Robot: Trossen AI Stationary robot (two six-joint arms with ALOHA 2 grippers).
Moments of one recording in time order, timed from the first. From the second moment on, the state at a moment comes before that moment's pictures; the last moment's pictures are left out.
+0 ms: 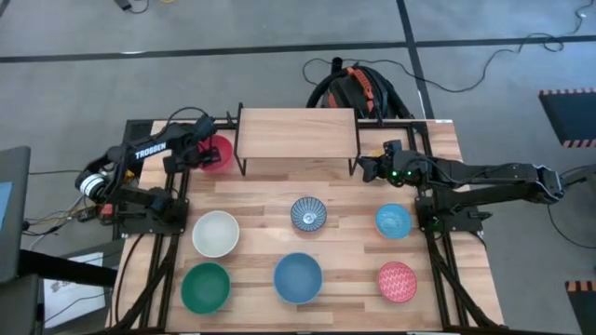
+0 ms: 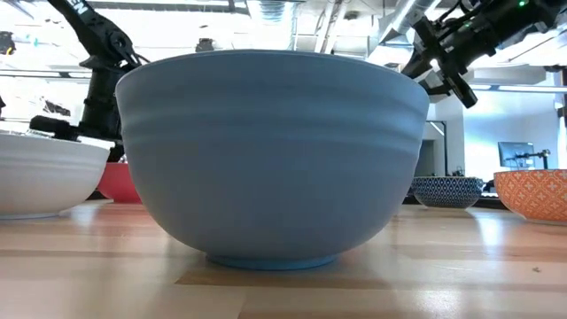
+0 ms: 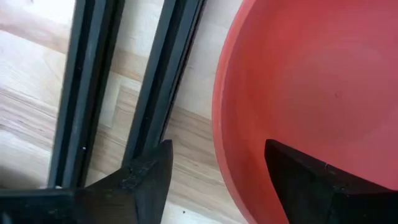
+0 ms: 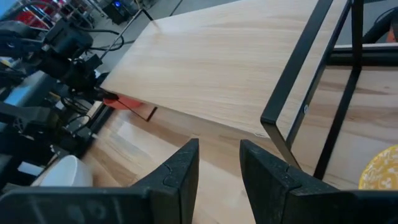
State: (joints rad) left arm 0.99 1.30 0.71 -0.89 -0.20 -0.93; right arm -0.15 0.83 0.58 -0.22 0.44 0.86
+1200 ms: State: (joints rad) left arm 0.97 0.81 0.81 -1.03 -0.34 -0.74; right arm -0.08 0.84 0.58 -0.18 0.47 1.03
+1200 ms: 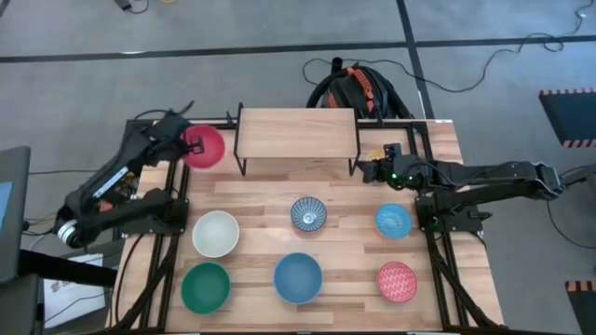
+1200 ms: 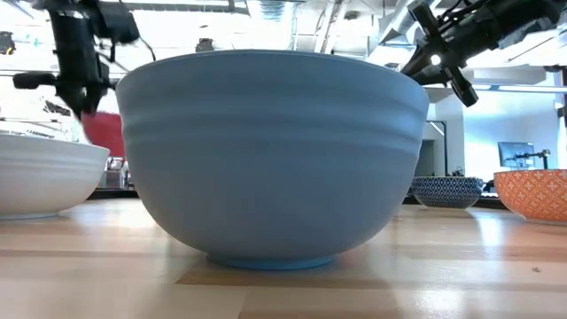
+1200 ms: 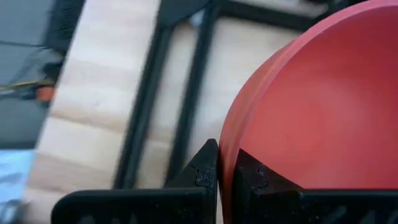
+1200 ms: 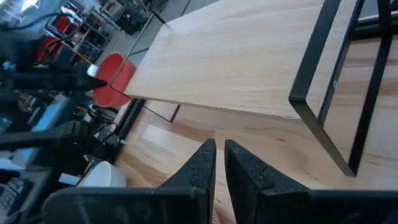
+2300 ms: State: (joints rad) left arm 0.83 1.50 1.52 -0.82 -0.03 -0.34; right arm -0.03 0.87 0.58 -0.02 0.56 1.06
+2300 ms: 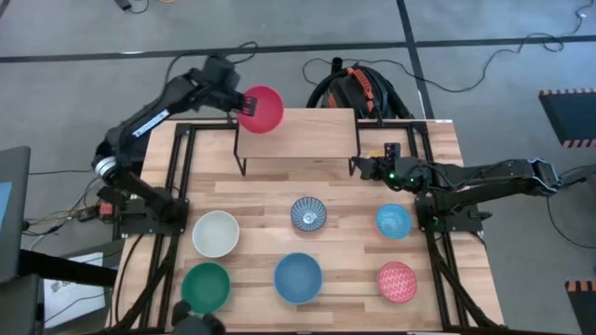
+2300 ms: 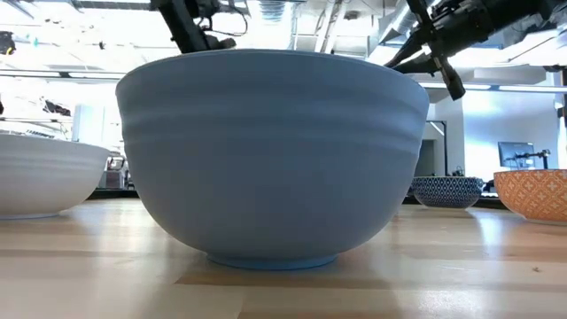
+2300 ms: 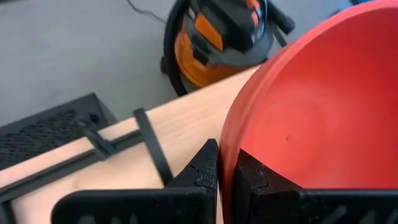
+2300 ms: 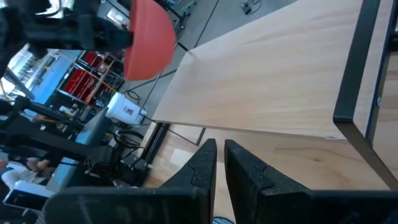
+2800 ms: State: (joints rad) left arm 0.83 1.62 1.52 -0.88 0.06 -0.26; right arm -0.06 0.87 0.58 -0.02 0.61 1.04
